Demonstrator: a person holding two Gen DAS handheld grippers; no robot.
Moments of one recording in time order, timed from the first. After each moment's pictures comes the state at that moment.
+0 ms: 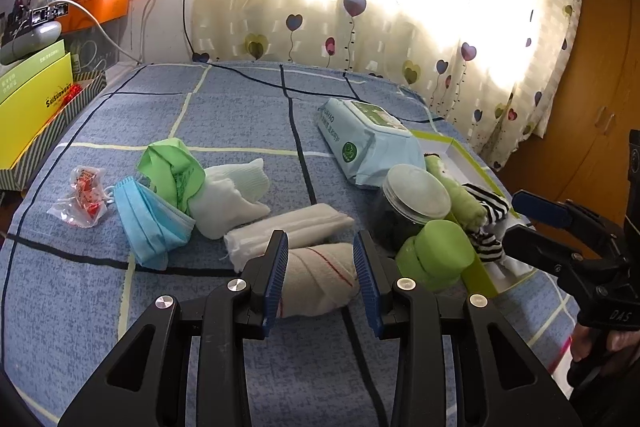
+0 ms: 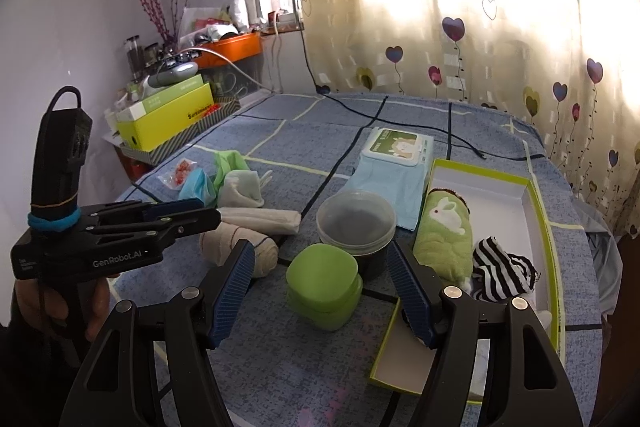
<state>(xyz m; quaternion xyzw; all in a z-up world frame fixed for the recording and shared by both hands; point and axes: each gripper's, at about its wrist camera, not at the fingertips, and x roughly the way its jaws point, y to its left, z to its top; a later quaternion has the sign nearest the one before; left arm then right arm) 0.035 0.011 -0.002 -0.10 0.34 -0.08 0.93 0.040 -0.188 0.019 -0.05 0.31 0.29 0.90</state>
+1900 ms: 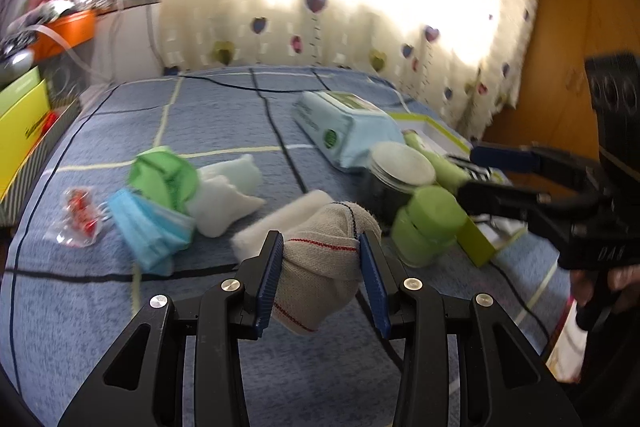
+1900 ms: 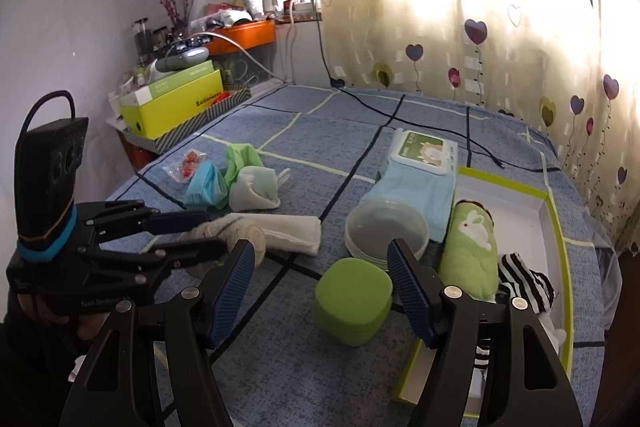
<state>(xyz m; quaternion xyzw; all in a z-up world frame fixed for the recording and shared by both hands) 0.019 0.025 -0.006 -0.06 0.33 -0.14 0.93 0.047 -0.148 0.019 -0.08 0.32 0.31 0.89</state>
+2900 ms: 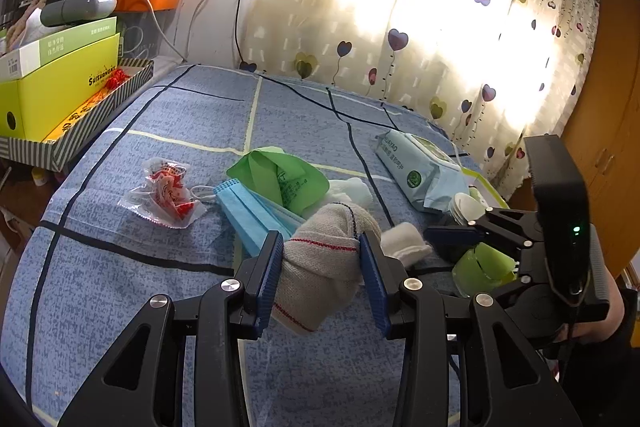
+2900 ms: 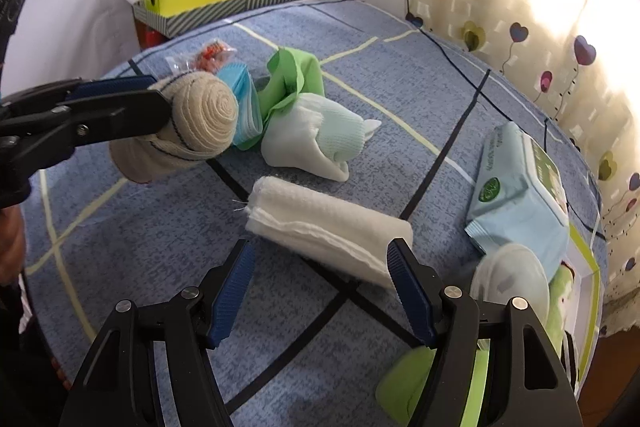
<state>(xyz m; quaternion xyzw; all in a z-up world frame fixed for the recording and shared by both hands) 0.014 0.109 -0.013 -0.15 0.31 -0.07 0.94 0.086 -0.025 -0.044 -0.27 0.40 0.32 0.81</state>
